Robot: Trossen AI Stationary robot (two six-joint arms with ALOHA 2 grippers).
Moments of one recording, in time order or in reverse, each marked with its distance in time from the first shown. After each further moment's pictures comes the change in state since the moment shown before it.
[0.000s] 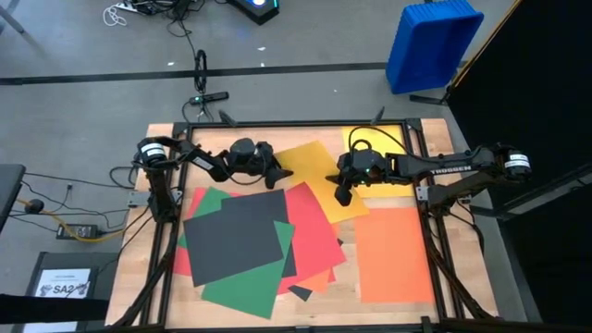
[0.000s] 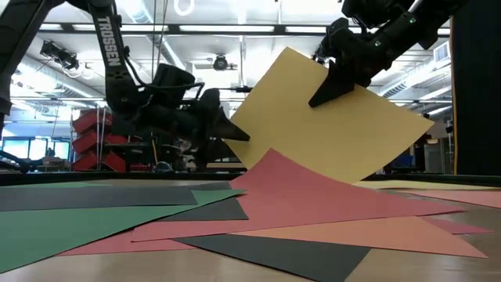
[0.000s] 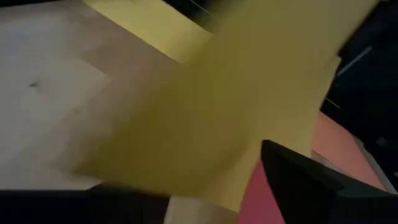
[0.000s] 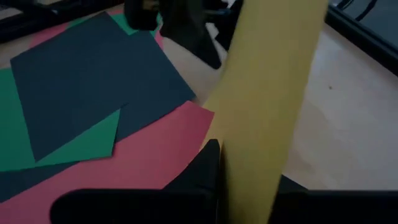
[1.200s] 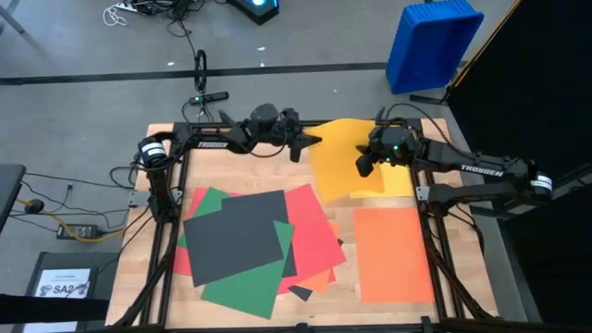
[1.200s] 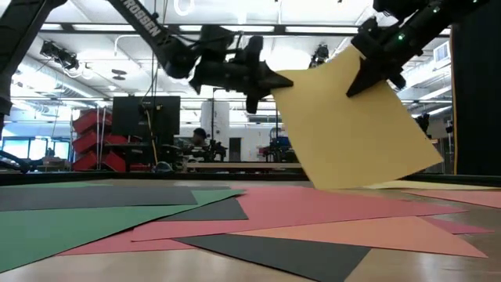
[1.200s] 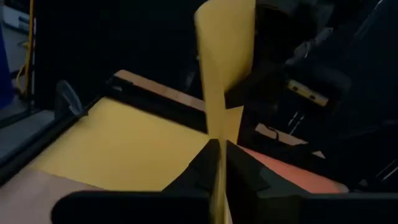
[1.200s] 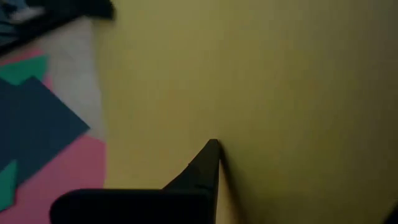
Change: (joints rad) left arm 0.012 0.000 0.578 -0.413 0.077 0.118; right arm -0.235 -0.317 0.000 -0.336 0.164 0.054
